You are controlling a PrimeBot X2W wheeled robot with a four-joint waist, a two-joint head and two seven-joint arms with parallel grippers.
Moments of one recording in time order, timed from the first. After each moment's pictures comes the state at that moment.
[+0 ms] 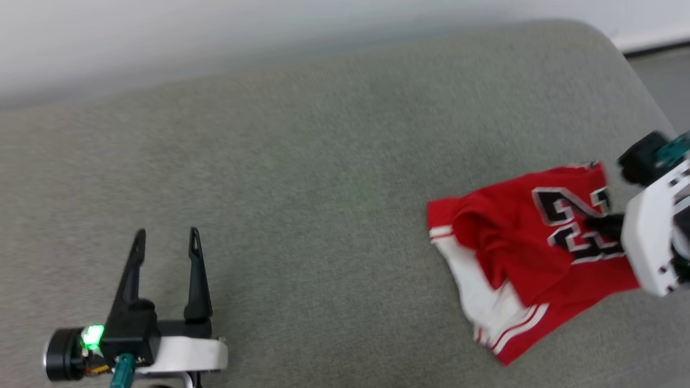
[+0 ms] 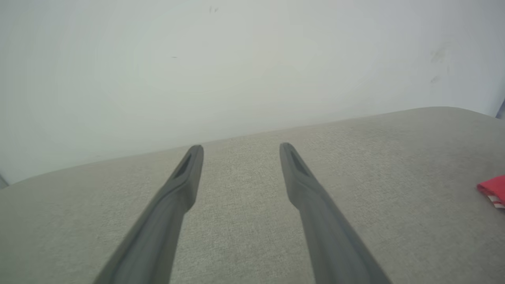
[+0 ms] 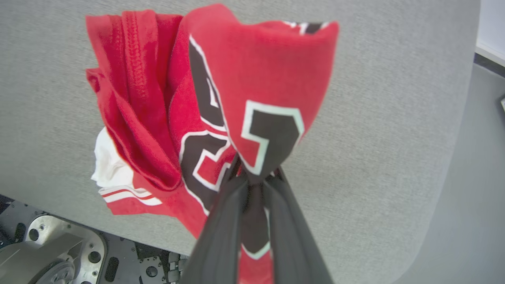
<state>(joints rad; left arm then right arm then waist) 0.04 0.09 -0.02 -0.09 -0.02 0.09 -0.26 -0.63 -0.86 0.70 0.08 0.90 0.13 0.73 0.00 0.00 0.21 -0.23</state>
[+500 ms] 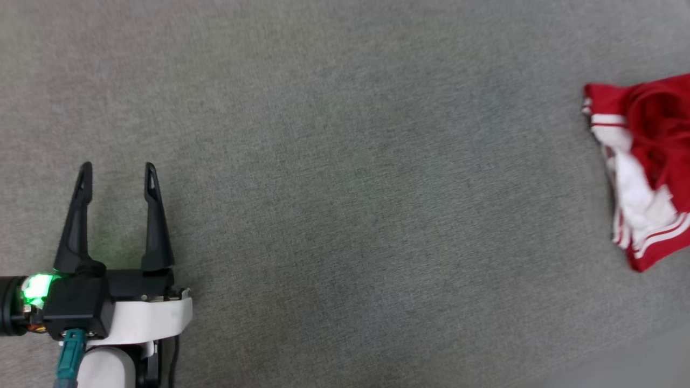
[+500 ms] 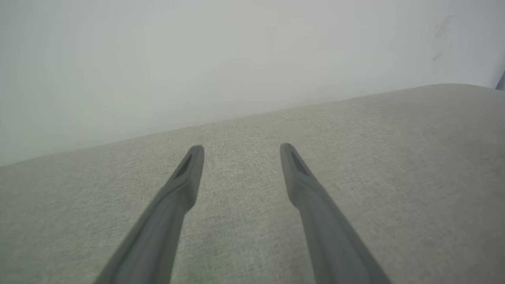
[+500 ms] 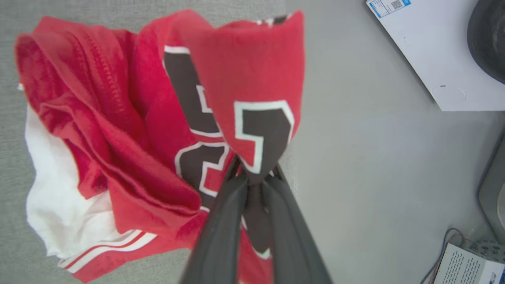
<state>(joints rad) -0.09 0.18 0.02 -0.20 0.00 0.07 -0.26 -0.80 -0.98 0.56 0.47 0.84 0.13 0.55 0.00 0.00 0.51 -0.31</state>
